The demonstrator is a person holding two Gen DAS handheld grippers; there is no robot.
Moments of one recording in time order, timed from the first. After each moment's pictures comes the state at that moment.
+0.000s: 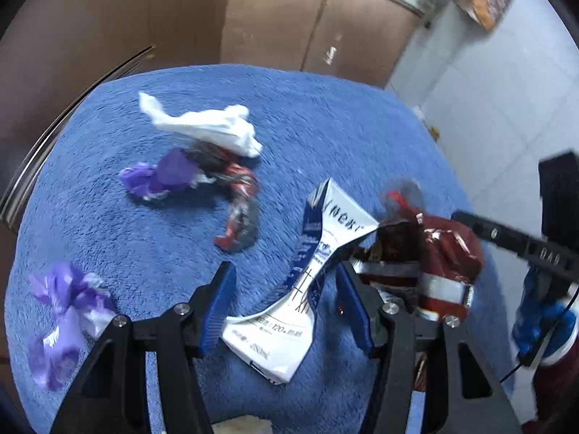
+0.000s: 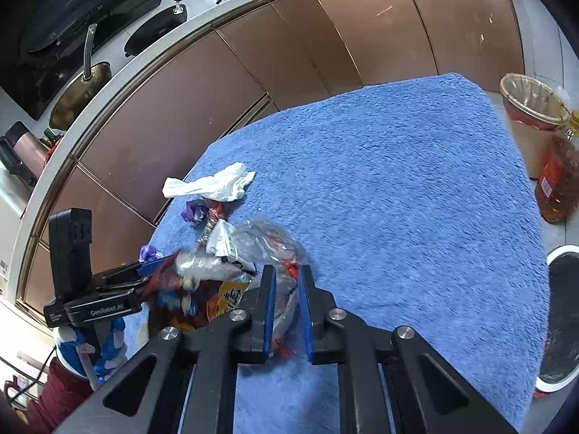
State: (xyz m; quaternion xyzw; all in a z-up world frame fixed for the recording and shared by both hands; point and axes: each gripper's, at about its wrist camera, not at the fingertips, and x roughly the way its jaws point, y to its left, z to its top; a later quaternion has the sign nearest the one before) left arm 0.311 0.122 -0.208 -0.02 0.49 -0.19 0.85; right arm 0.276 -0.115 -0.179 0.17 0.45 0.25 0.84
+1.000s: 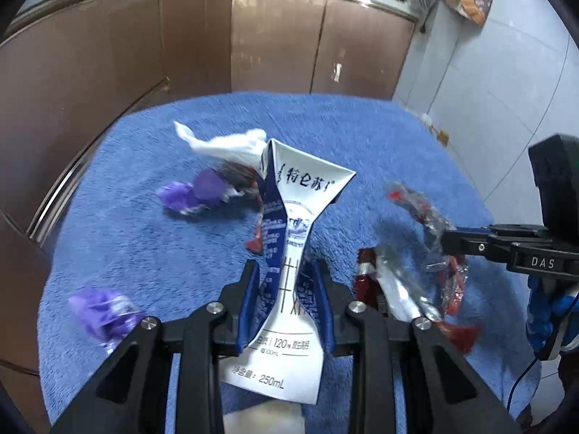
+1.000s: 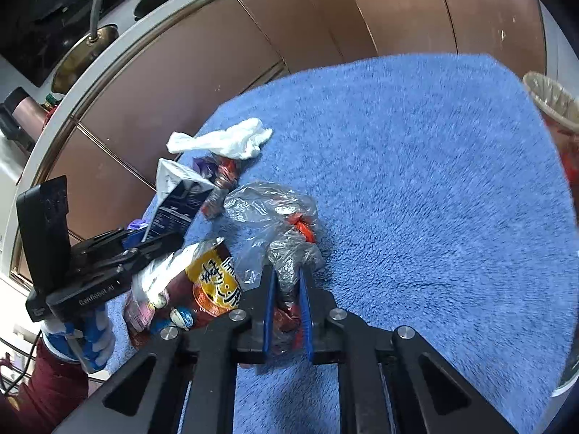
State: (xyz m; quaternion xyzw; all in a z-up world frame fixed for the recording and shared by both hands) left arm 0.271 0.149 -0.184 0.01 0.43 -0.16 0.89; right arm 0.270 -0.087 -0.193 0.12 0.48 0.27 0.82
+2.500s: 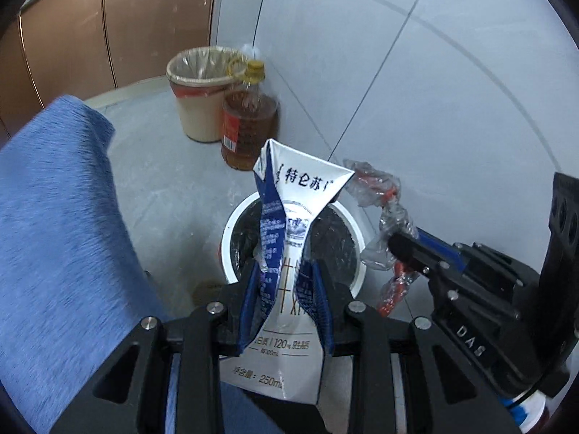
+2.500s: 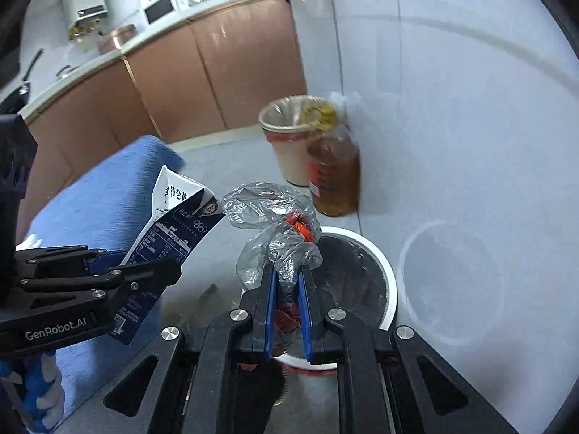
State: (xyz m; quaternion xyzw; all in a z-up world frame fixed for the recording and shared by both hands) left arm 0.294 -0.287 -0.227 0.09 0.51 -0.38 0.77; right arm 0.192 -0.390 -0.210 0.14 0.41 -0.11 0.89
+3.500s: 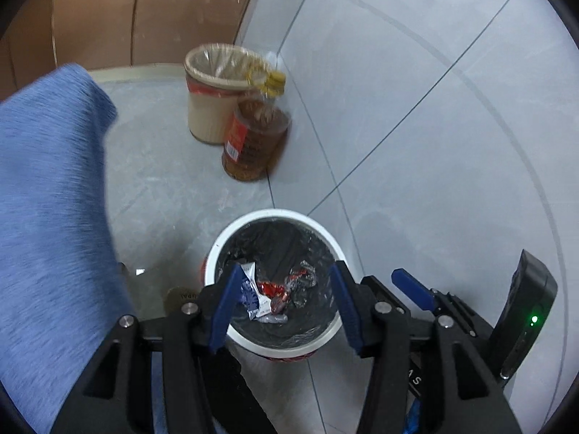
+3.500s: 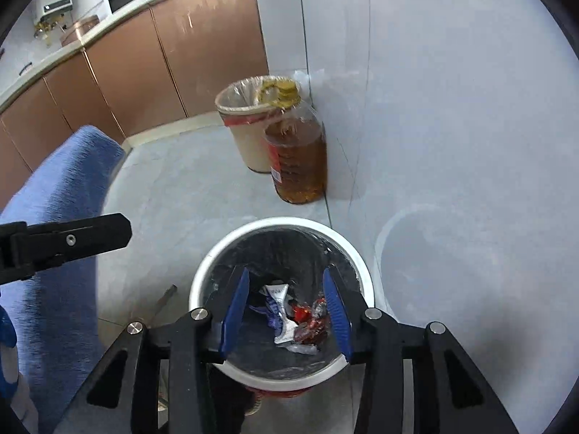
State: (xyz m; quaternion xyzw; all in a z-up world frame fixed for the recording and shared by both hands) left arm 0.324 -0.279 -0.216 -0.01 0.51 -0.36 0.78; right arm 0.210 -0.419 -0.249 0.14 0.43 -0.17 0.88
